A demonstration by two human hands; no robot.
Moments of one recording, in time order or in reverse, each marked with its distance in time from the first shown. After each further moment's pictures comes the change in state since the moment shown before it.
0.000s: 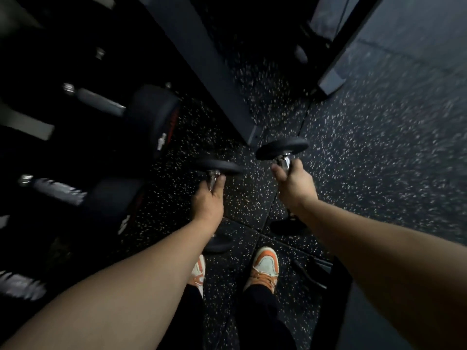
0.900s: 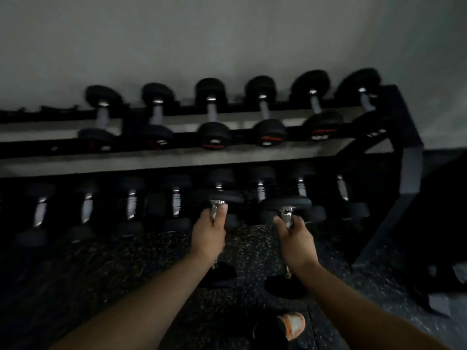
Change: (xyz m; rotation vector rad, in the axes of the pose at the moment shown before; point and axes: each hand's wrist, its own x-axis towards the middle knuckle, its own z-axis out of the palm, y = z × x) left_hand -0.567 -0.122 -0.372 -0.738 0.912 -0.081; right_hand -0.599 -0.181 0.058 -0.385 -0.555 -0.748
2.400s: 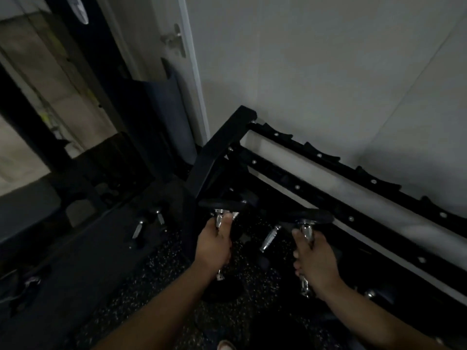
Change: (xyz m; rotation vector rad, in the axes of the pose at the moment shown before) left_hand 0.232 -0.181 -1.005 -0.221 0.711 -0.166; right_hand -0.231 -0.544 0.895 0.068 -0.662 -0.295
